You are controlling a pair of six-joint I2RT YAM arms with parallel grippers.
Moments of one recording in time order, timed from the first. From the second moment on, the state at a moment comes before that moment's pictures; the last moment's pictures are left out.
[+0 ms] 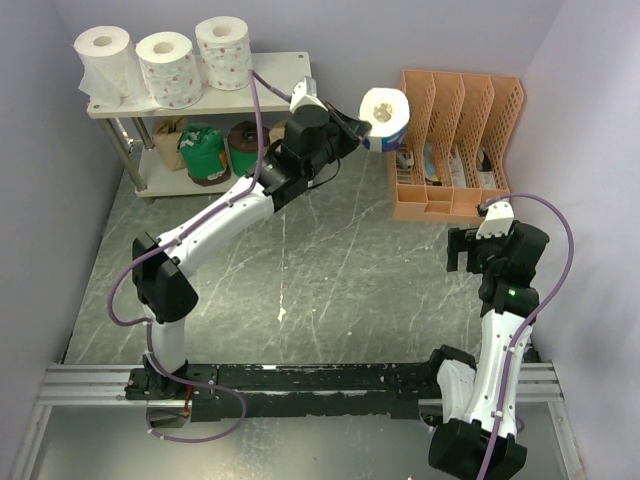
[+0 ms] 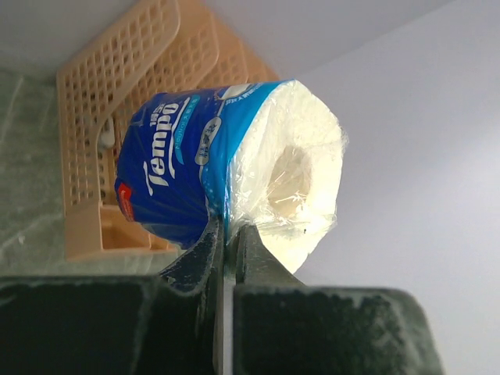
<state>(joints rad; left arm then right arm) -0.82 1.91 1.94 -0.10 -0.26 -1.04 -0.40 0.74 0.79 -0.57 -0.35 -0.36</state>
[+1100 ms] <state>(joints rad) -0.82 1.80 1.98 0.24 -1.01 -0.61 -0.42 0.73 0.78 -0.57 -0.36 -0.37</state>
